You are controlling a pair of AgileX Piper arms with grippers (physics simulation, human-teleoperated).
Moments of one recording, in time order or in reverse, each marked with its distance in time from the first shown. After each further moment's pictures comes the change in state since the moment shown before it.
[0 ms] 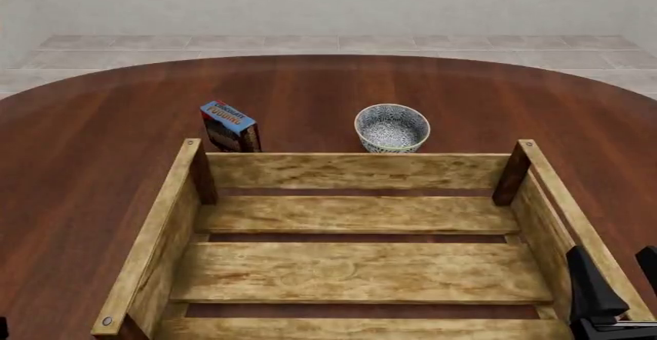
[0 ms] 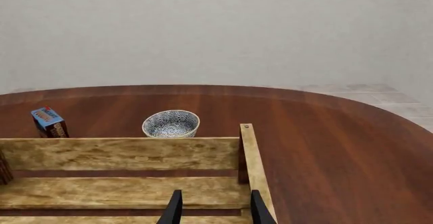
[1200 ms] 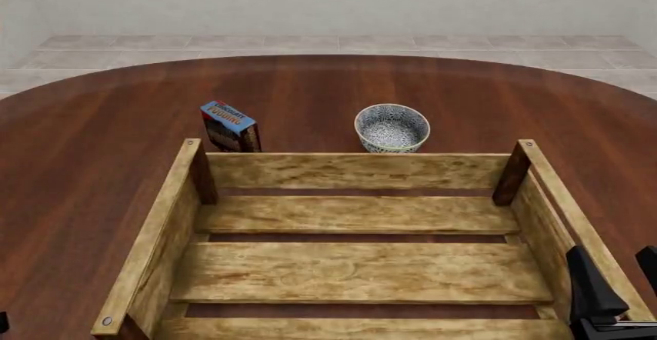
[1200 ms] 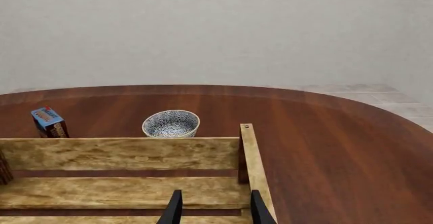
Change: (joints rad) left arm 0.070 0.213 0.076 -0.249 0.029; right arm 0.000 0.000 0.000 0.000 0.000
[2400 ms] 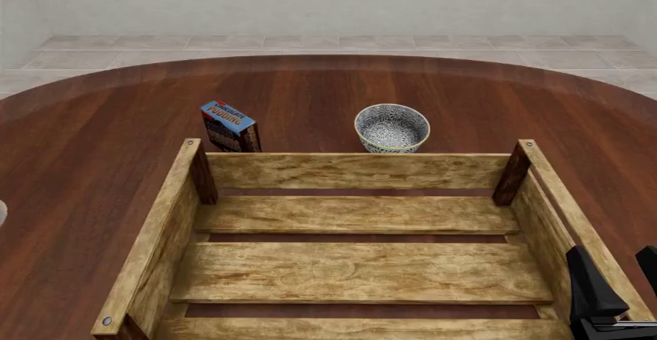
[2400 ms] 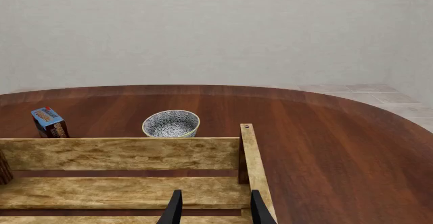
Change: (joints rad) left arm -0.443 -0.071 -0.639 0.272 -0.114; right arm 0.000 0.000 0.000 0.000 0.000
